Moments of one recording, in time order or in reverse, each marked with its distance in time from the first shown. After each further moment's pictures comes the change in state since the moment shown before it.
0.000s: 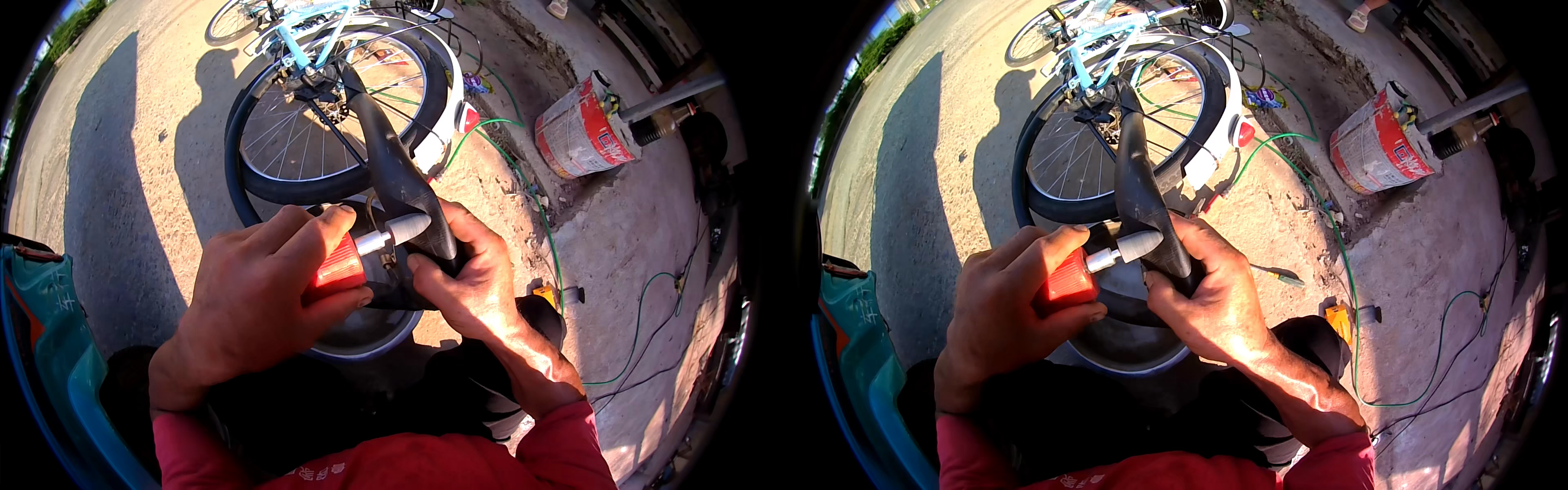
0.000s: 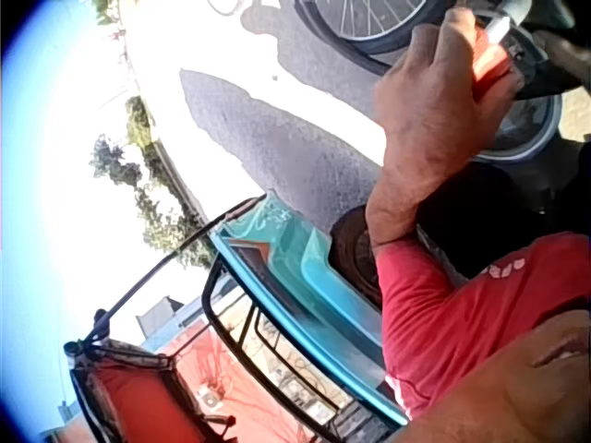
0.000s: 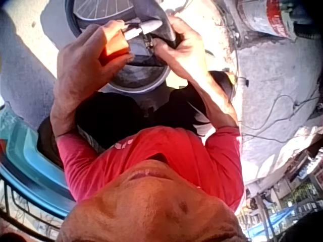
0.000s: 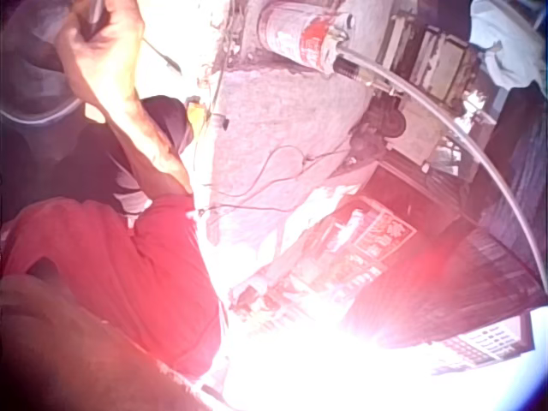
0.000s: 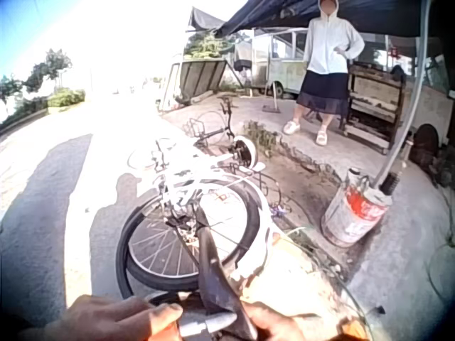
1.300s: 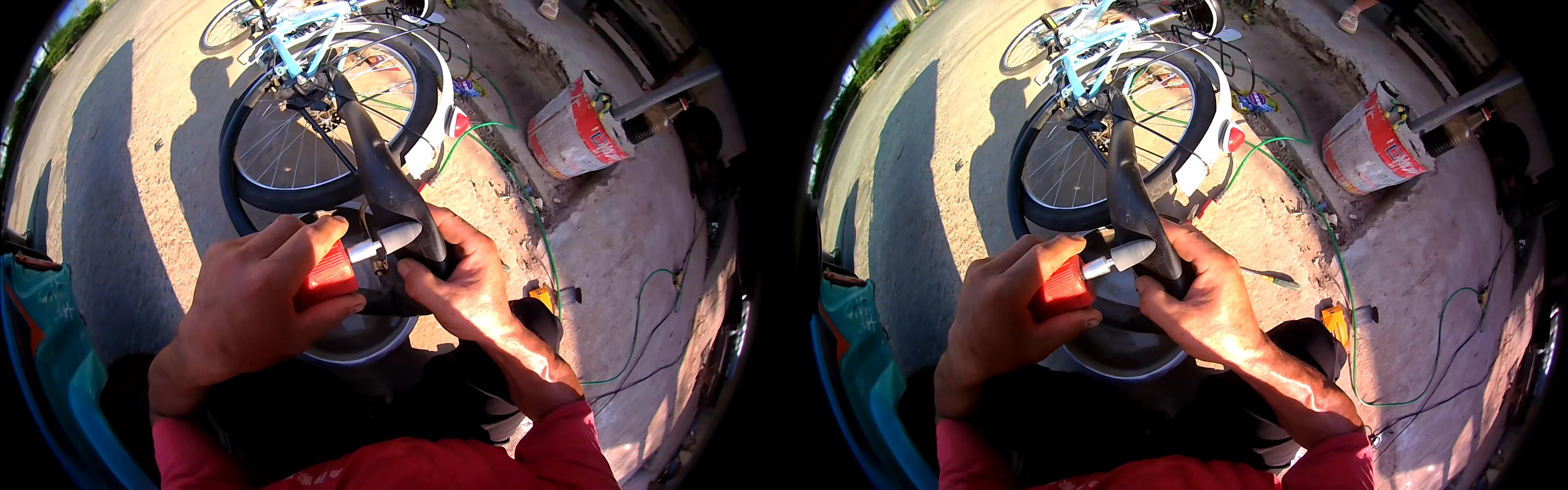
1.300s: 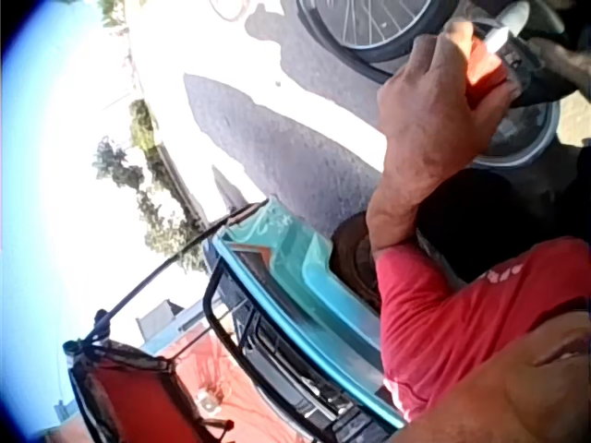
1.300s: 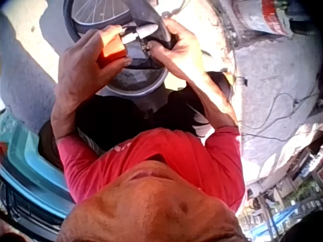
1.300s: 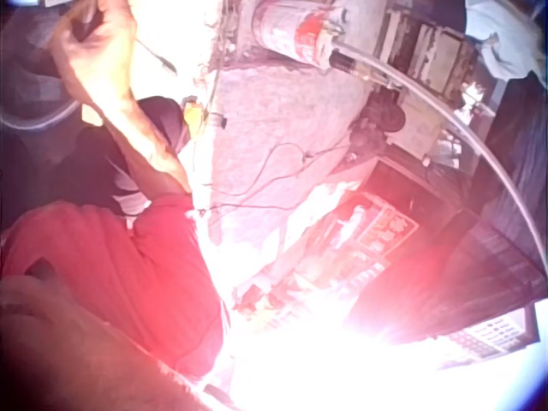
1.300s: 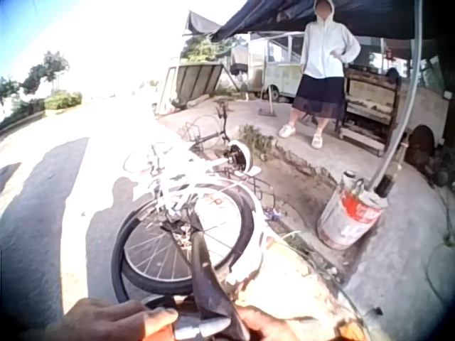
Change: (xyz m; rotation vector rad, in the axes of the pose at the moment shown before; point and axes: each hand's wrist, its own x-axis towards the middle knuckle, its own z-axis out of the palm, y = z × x) left_hand 0.002 -0.001 0.004 -0.044 -0.010 0.020; right_hand -0.001 0.003 -0.004 0.056 -0.030 0.051
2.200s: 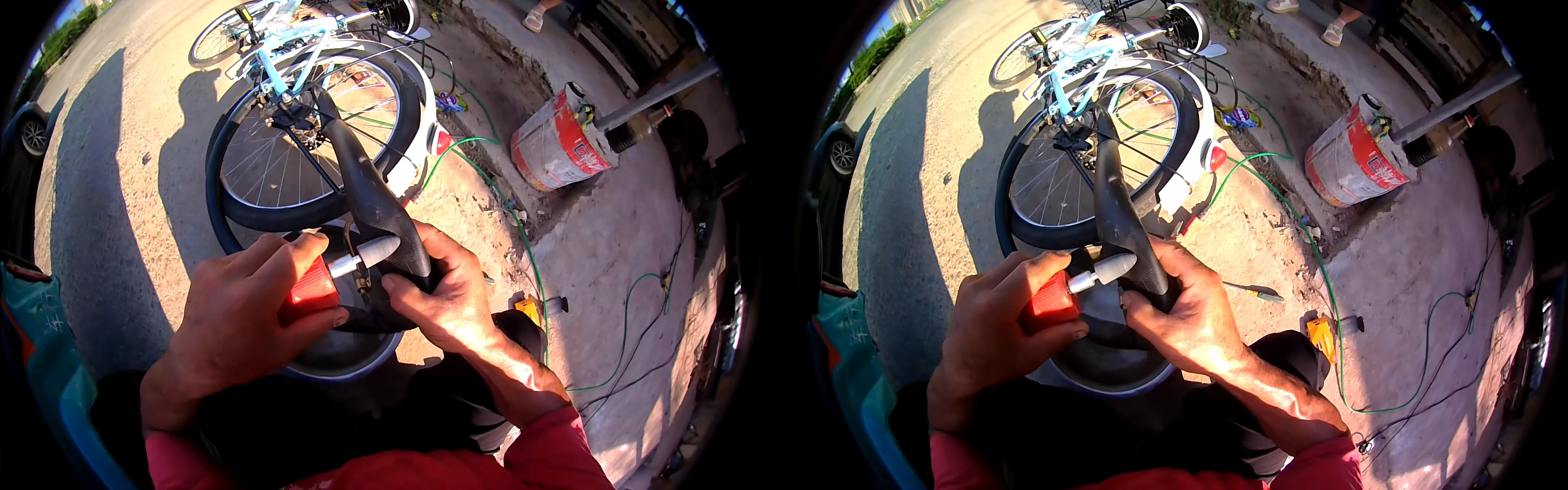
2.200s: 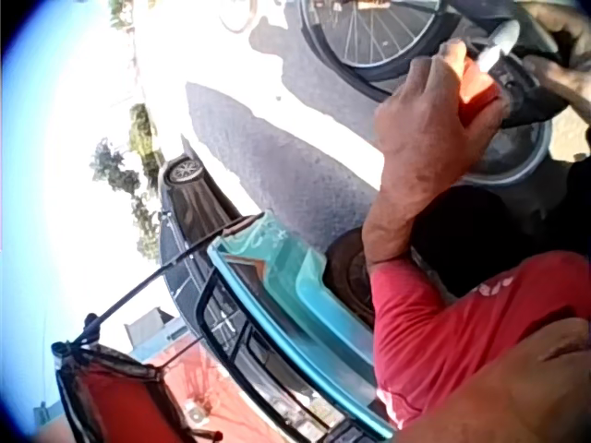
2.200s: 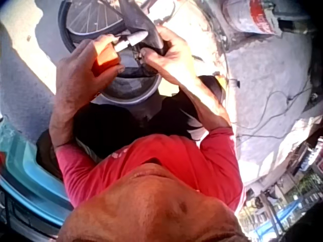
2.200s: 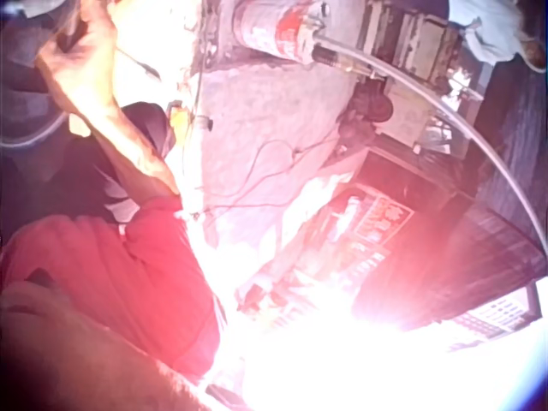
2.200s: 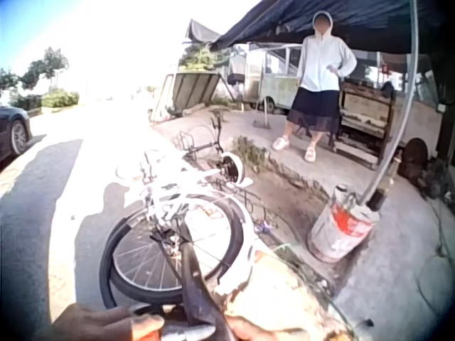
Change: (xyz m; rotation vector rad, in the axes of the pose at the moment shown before) left_hand 0.001 -0.001 0.003 -0.037 0.055 -0.026; right_hand 0.003 -0.005 -0.001 0.033 0.018 -0.030
